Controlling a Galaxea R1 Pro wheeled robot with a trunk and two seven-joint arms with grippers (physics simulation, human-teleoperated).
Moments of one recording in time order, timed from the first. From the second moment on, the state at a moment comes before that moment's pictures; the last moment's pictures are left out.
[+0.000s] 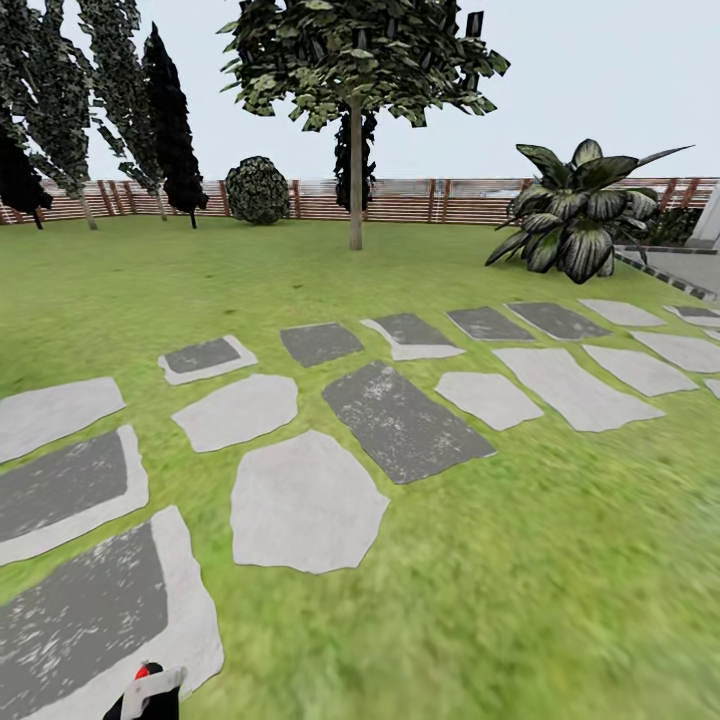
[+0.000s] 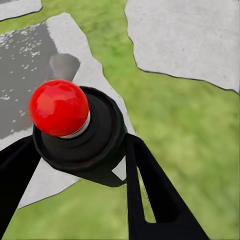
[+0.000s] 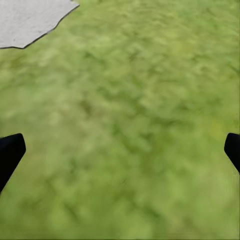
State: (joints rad) left arm -0.19 0.08 0.24 -0.50 0.01 -0.40 0.00; right arm -0.17 -0.05 -0.03 -0.04 0.03 -0.94 0.01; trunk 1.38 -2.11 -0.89
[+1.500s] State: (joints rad) left arm -0.19 0.08 0.24 -0.49 0.01 -0.40 0.00; right arm -0.17 -0.05 -0.03 -0.04 0.03 -0.94 0.01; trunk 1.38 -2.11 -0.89
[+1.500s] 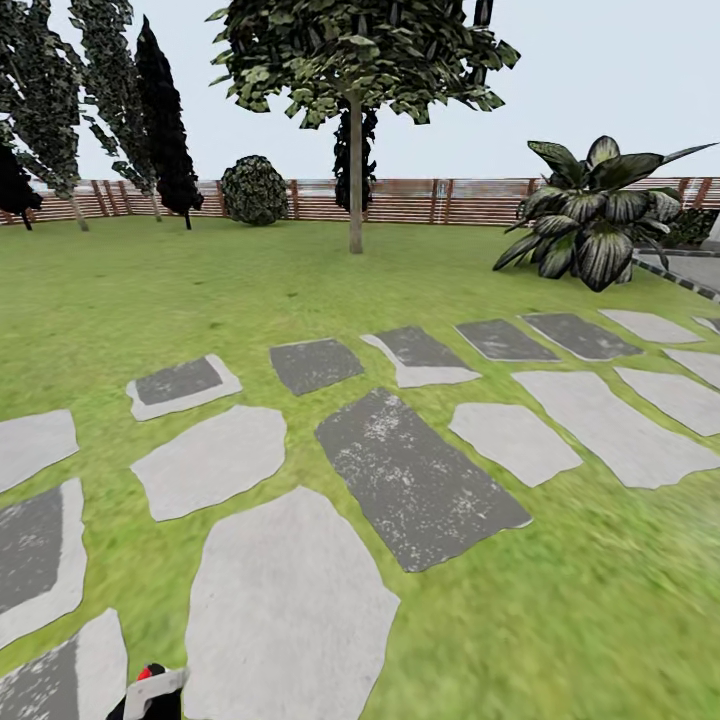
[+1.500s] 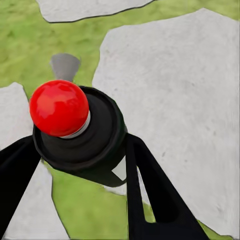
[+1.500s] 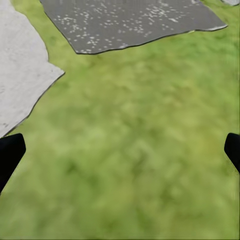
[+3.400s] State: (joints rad) left arm -0.19 0.08 0.24 -0.50 0.01 -0.40 0.00; right arm -0.17 -0.05 -0.03 -0.04 0.03 -0.94 0.01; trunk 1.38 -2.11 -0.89
